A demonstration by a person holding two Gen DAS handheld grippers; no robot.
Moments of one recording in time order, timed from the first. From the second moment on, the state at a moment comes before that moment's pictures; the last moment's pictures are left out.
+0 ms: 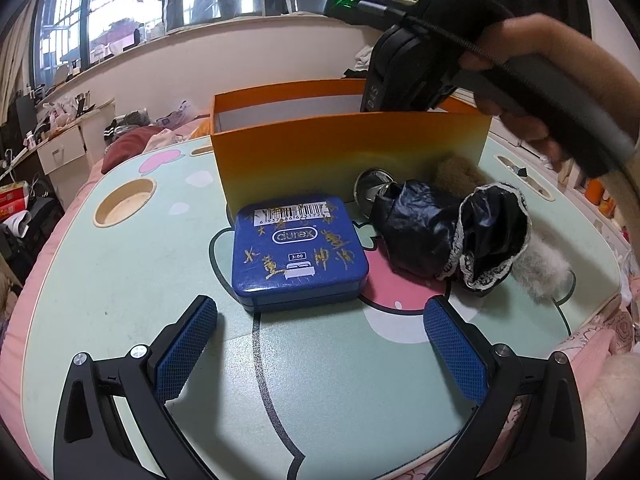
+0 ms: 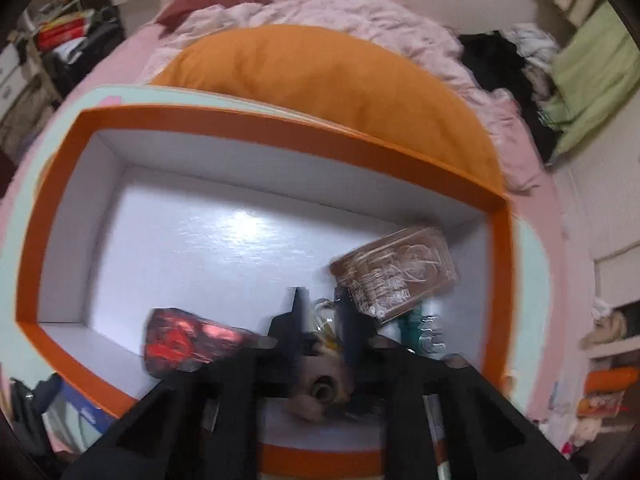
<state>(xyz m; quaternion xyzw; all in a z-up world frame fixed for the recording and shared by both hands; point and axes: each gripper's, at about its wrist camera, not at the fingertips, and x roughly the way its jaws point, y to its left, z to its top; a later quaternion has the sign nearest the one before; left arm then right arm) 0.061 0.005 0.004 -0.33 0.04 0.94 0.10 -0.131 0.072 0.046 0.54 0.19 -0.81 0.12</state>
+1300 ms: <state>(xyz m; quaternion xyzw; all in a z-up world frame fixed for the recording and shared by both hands) 0.060 0.006 0.006 -0.33 0.04 0.94 0.10 -0.003 0.156 0.101 0.35 -0.05 -0.88 0.31</state>
